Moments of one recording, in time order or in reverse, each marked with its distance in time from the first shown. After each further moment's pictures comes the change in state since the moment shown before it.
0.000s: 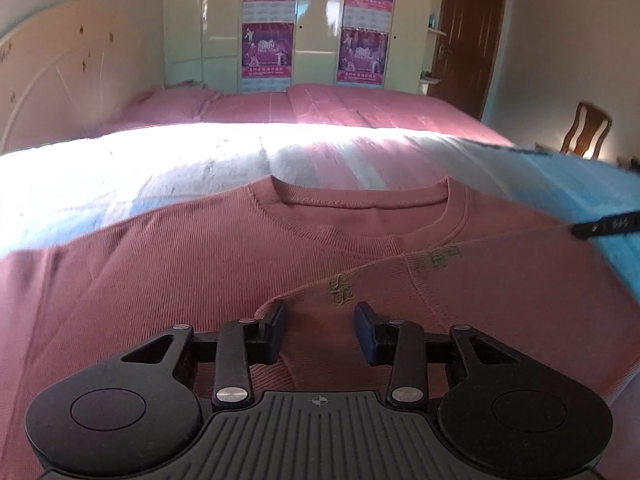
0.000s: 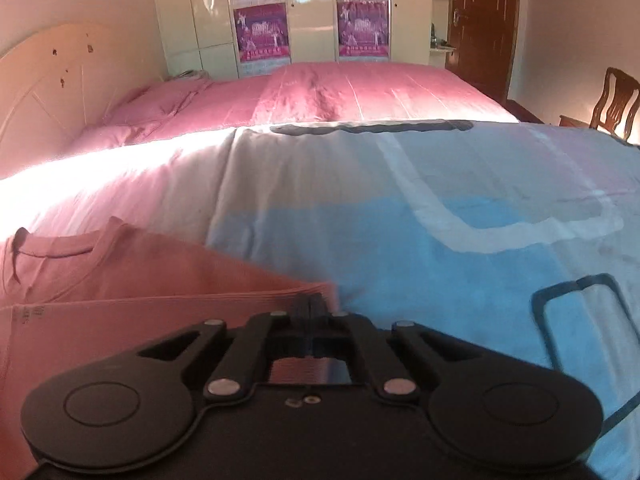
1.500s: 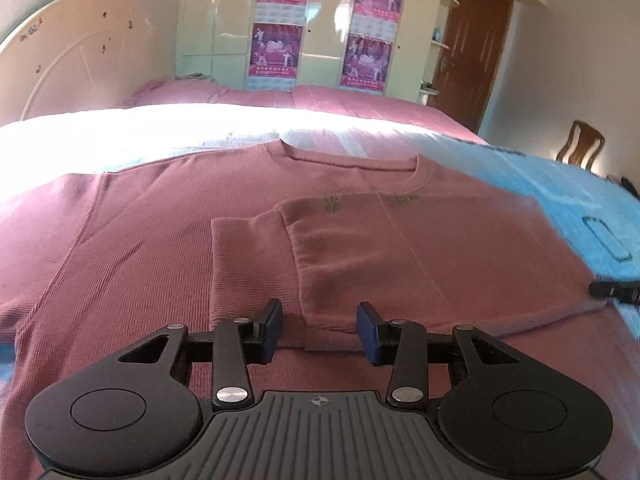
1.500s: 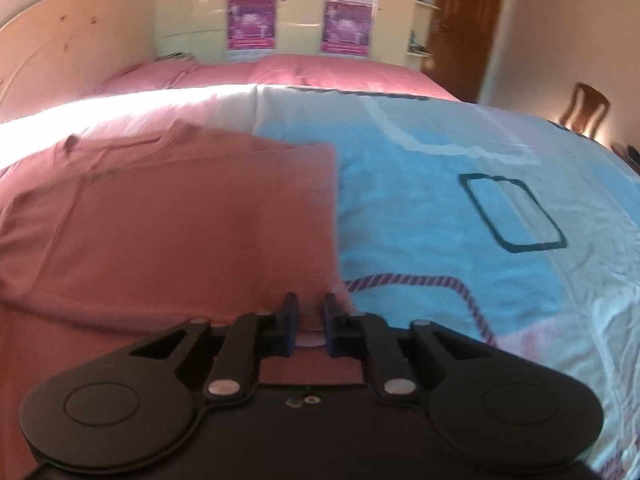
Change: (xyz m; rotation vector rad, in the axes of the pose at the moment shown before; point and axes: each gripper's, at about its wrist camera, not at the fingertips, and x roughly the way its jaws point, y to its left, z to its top) left arm -0.073 0.012 -0.066 -0.073 -0.010 -0.039; right arm -0.105 0.039 -0.094 -0.024 0.004 -0.128
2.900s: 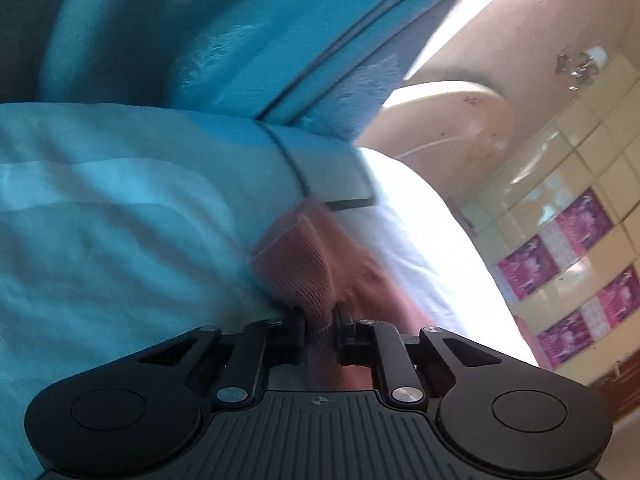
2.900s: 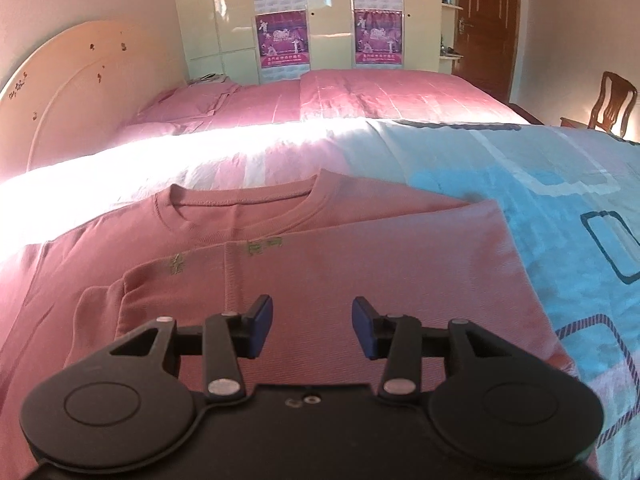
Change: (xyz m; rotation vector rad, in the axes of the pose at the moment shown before) left arm -0.112 0.450 -0.068 -0.974 -0.349 0.383; right arm -0.005 0.127 0.050 0.064 -0.023 0.123
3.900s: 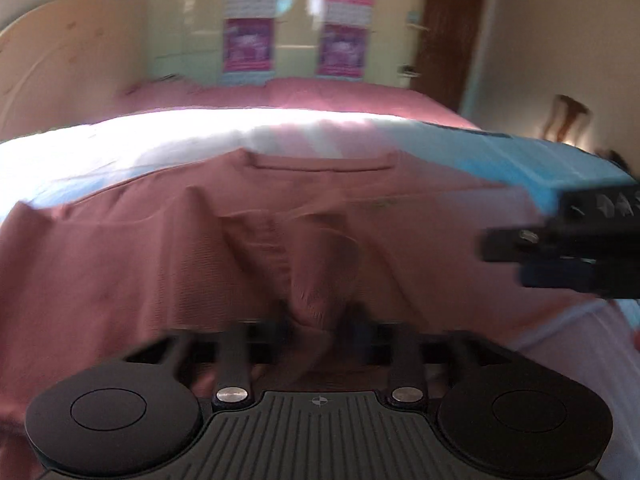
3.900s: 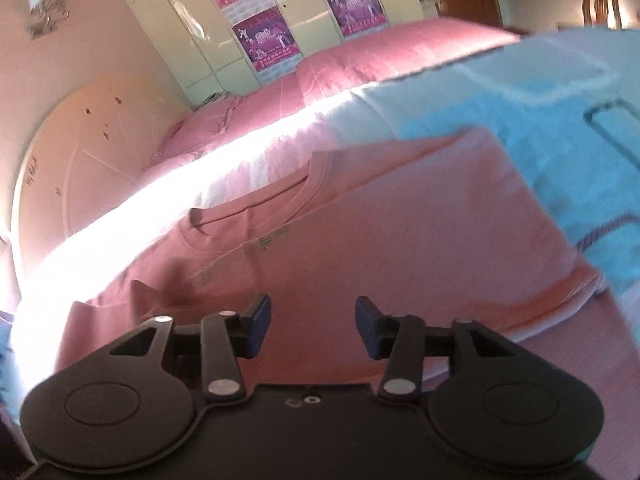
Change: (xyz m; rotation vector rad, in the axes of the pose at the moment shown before) left arm -0.027 -0.383 -0.332 1.050 0.381 -0.440; right arm -0.007 -0.041 -0.012 0.315 0.057 0.208
